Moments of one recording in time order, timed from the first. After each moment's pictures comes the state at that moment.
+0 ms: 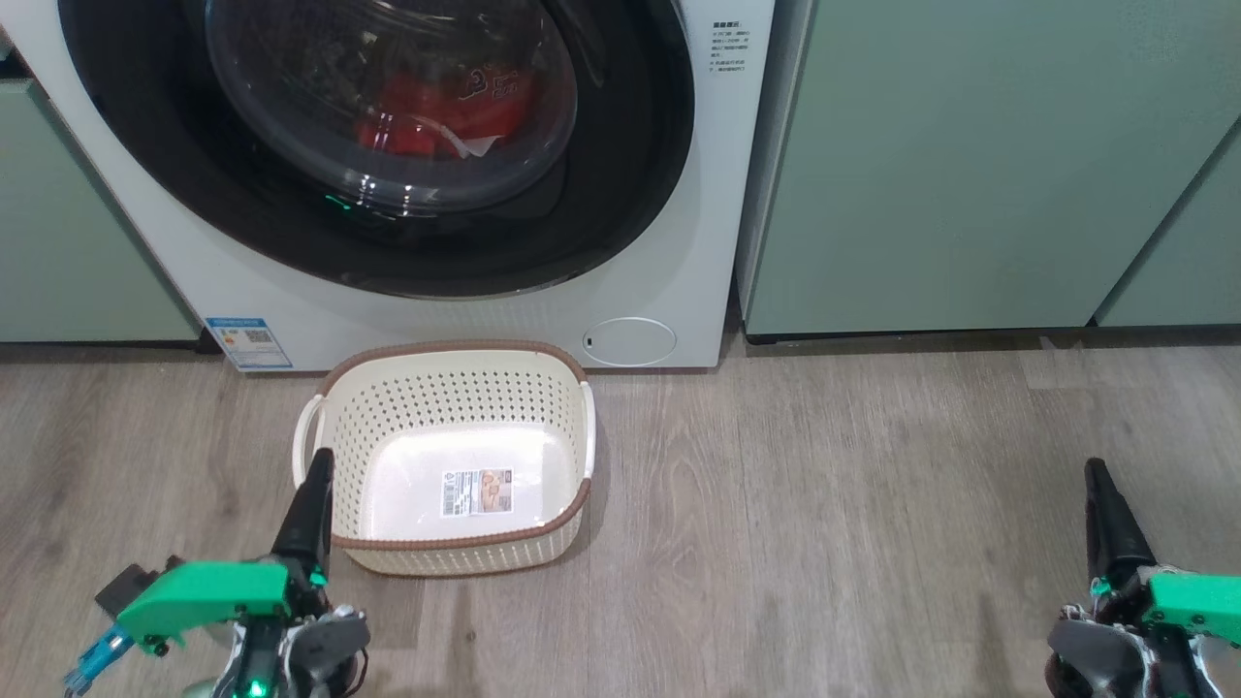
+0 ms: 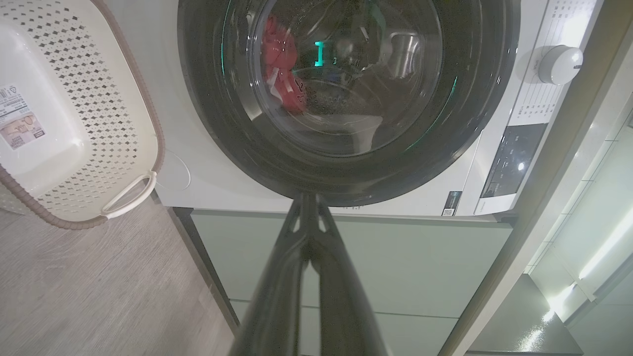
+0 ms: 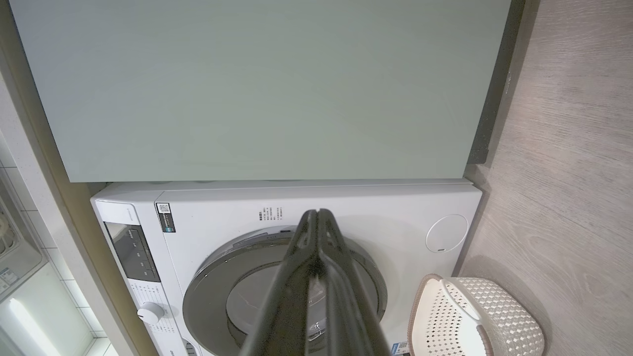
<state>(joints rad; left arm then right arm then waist) -0.05 0.04 0.08 0.28 -1.60 -0.13 0.11 -0.06 -0.04 -0.13 0.29 1.60 0.13 0.11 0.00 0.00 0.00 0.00</state>
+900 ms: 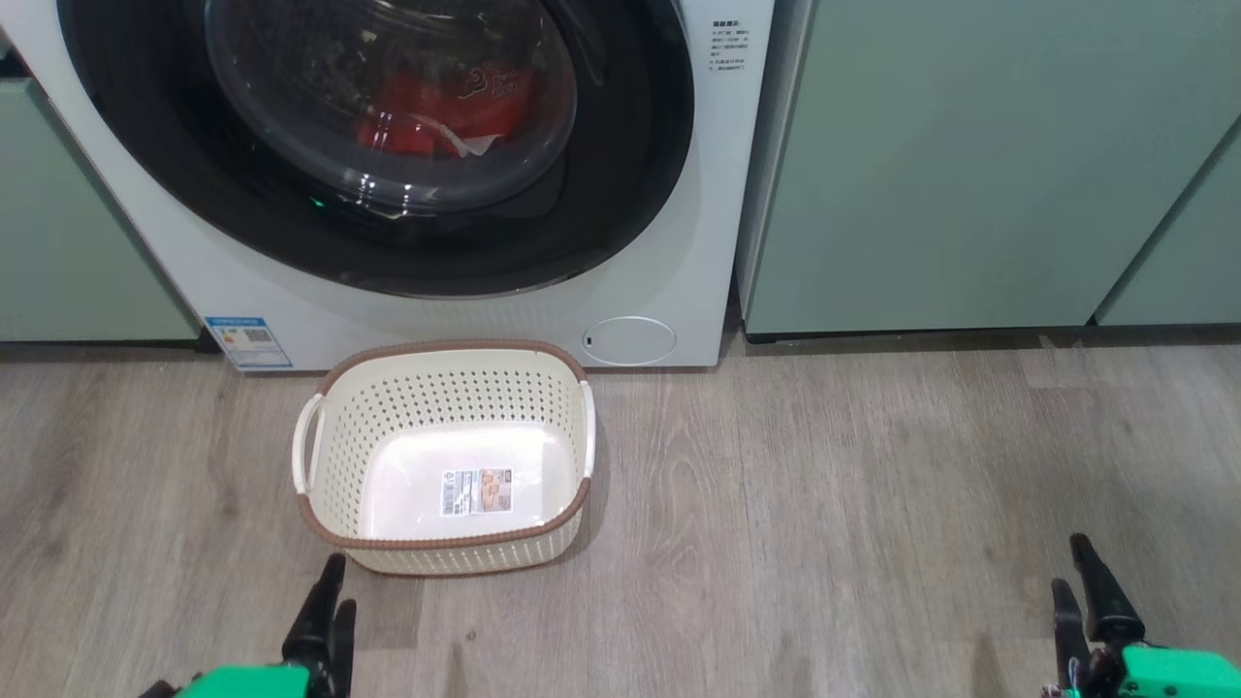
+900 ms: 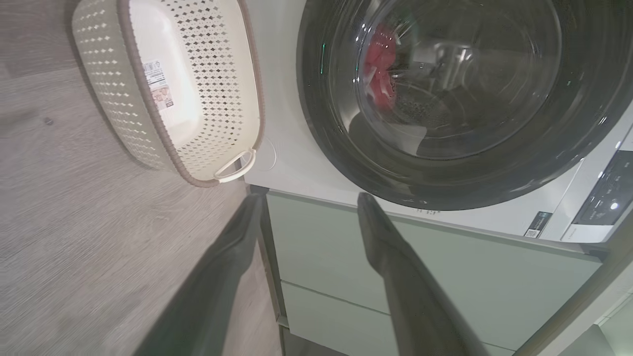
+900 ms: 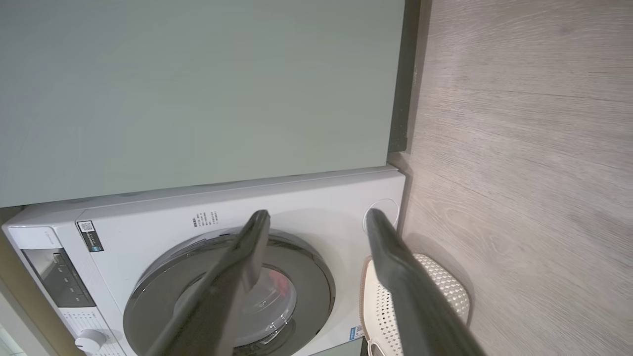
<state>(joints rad) 0.06 0.03 0.08 0.40 -1.60 -0.13 0.10 0.01 -0.03 -0.13 0.41 1.60 0.13 0.11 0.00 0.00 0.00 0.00</state>
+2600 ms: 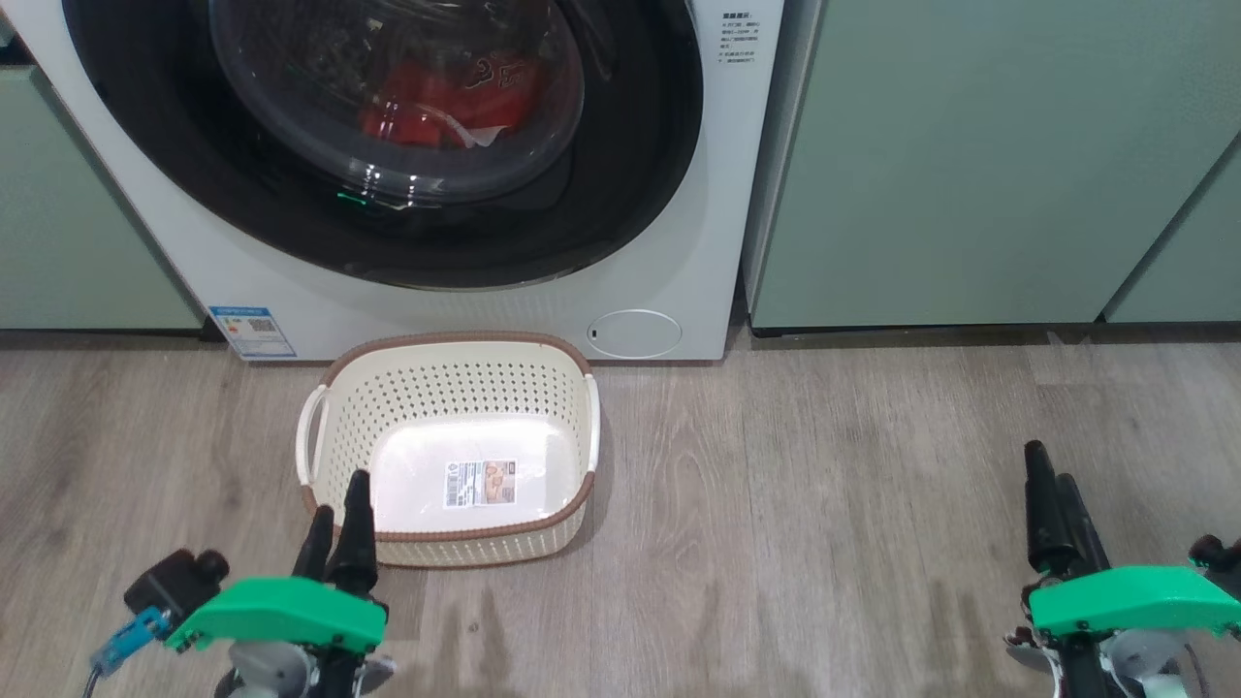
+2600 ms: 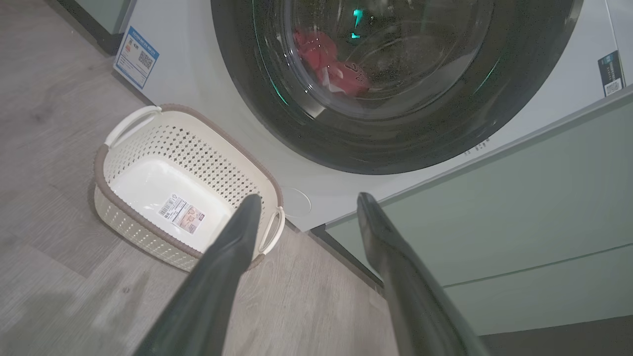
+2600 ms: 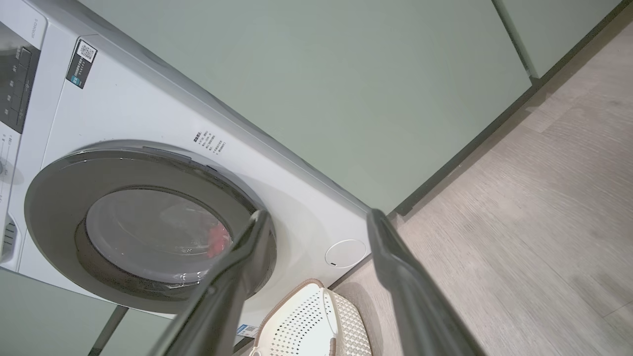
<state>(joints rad) 0.00 0.03 0.03 0.27 -0.94 -0.03 -0.04 -0.04 -0.03 -0.04 0.27 0.94 0.13 -0.04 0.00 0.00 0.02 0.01</state>
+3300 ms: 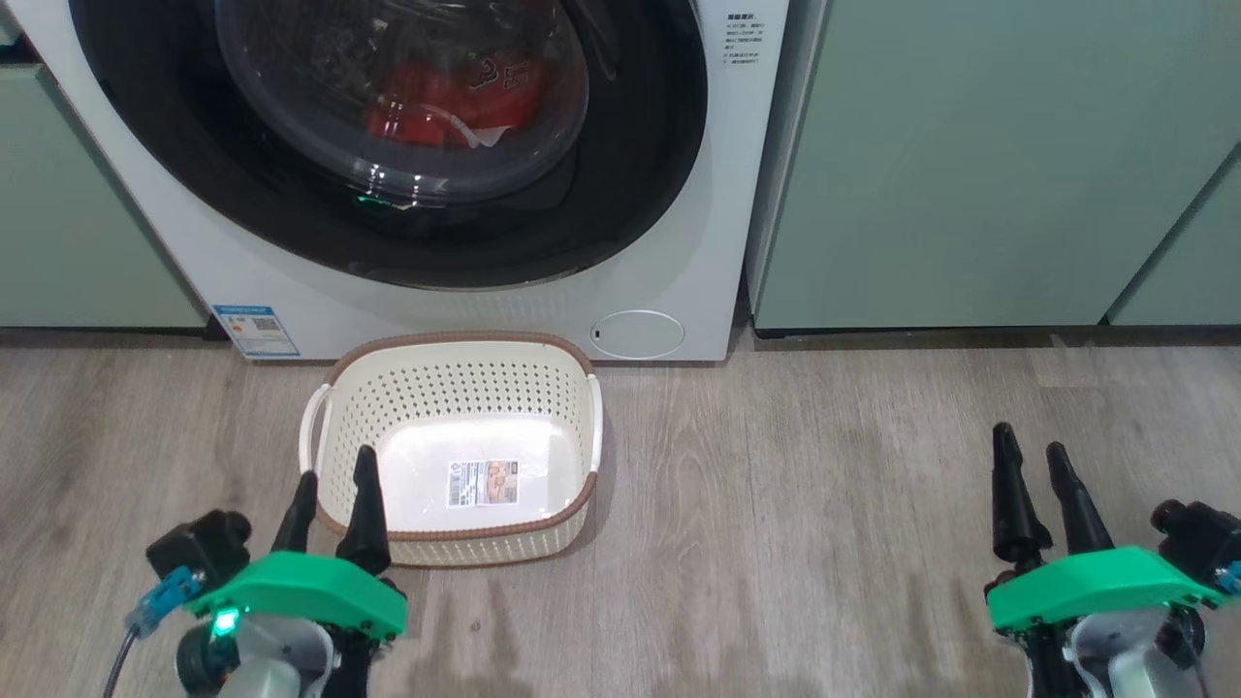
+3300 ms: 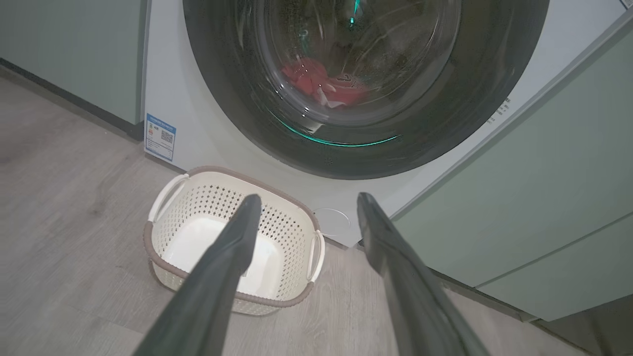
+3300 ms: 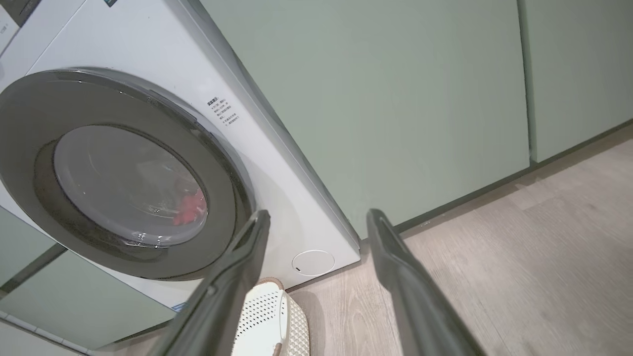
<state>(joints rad) -0.03 0.07 -0.05 0.24 -0.66 0.06 -0.10 -0.07 -0.03 -0.01 0.26 0.60 0.13 -0.10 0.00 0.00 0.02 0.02</state>
